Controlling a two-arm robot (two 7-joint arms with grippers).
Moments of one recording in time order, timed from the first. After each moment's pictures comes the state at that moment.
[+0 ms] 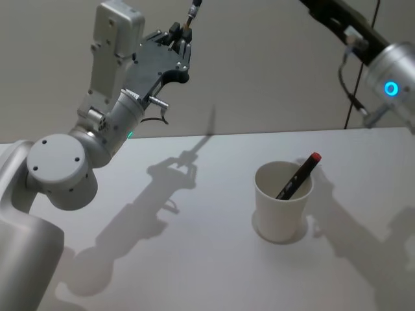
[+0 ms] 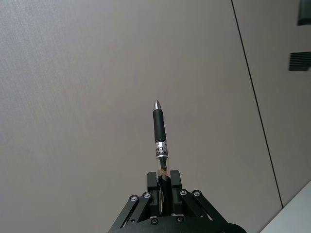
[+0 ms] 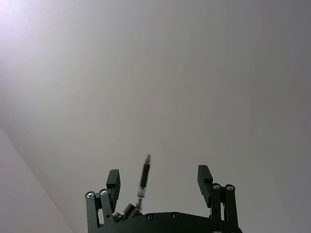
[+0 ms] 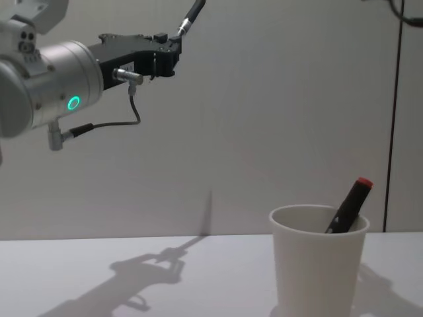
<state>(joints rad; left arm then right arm) -0.45 0.25 0.29 -1.50 -0.17 -0.02 -0.21 0.37 0.12 -0.19 -1.84 0.84 0.40 -0.01</state>
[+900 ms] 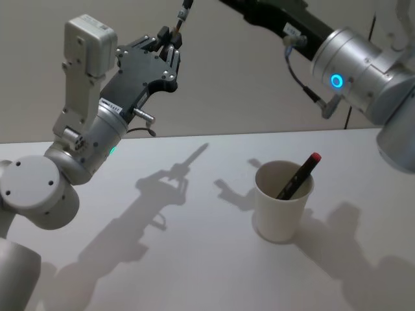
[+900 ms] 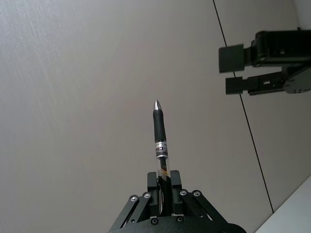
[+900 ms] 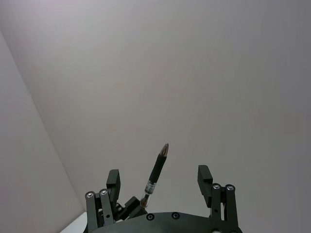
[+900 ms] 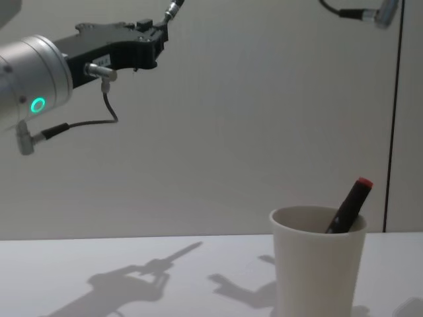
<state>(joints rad) -0.35 0.32 0.27 -1.61 -0.22 -0.08 -0.24 0.48 0.06 -0.29 -1.77 0.62 0.48 0.12</state>
